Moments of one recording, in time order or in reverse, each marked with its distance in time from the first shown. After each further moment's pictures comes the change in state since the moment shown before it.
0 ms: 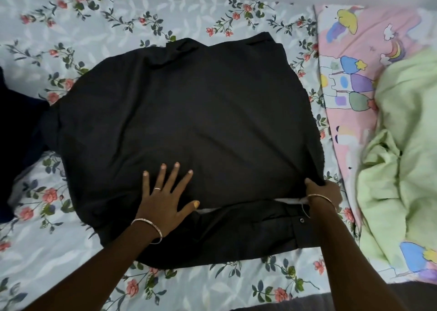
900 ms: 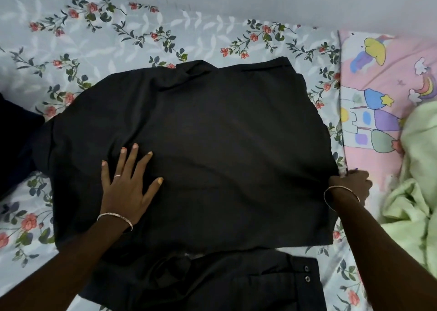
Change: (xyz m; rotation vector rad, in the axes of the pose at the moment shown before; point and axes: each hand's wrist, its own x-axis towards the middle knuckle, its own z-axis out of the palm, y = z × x) left_hand 0.076 -0.063 -0.035 -0.060 0.283 -0.309; right_hand 0.100 -0.115 0.000 -0.091 0.125 -0.050
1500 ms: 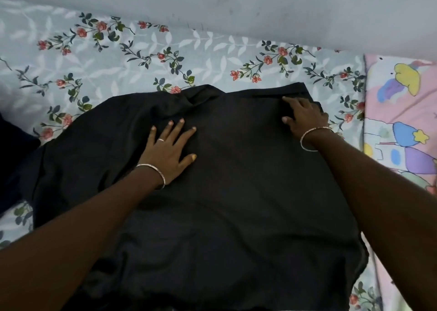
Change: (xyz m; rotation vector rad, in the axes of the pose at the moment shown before) left_hand 0.169 0.052 0.012 0.120 -0.139 0.189; right_hand 0.028 -0.242 0.058 -0.428 -0.298 -1.114
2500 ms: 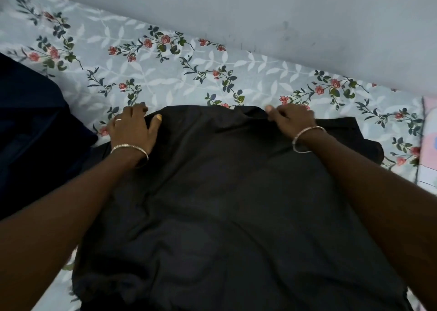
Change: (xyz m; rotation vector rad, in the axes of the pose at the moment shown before) left_hand -0.016 -0.136 -0.066 -0.257 0.279 -0.663; right_hand 0.037 -0.155 -0.017 0.161 -0.048 -0.230
